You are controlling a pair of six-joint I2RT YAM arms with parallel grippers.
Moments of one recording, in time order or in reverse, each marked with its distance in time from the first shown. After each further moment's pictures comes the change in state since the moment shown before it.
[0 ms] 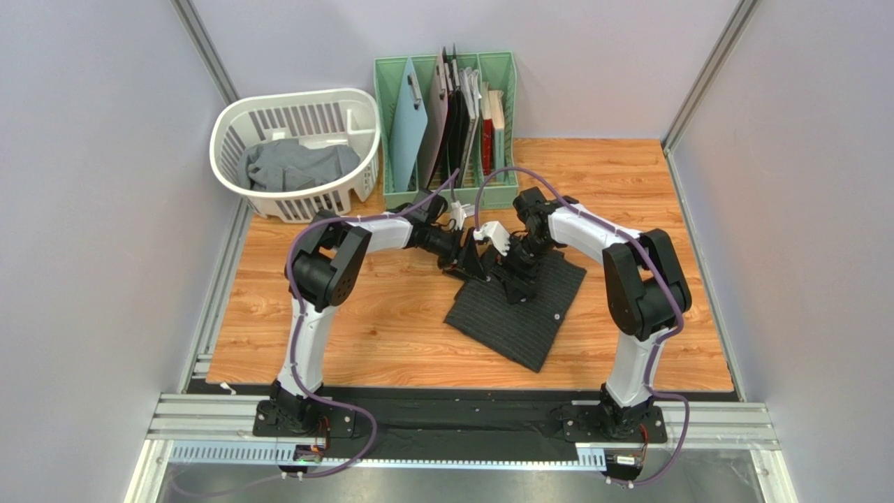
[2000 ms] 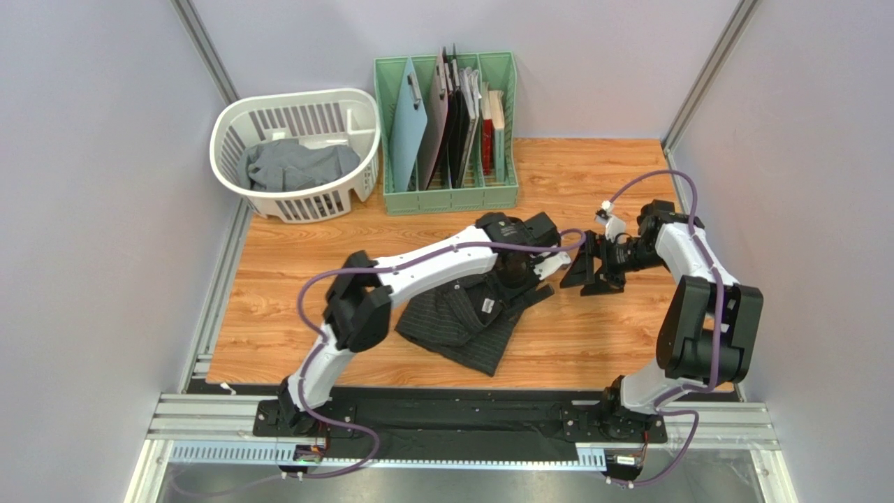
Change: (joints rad) left arm -0.528 0.018 0.640 -0.909 -0.915 0.425; right arm -0.602 -0.340 -0.222 -0.169 -0.352 0.483
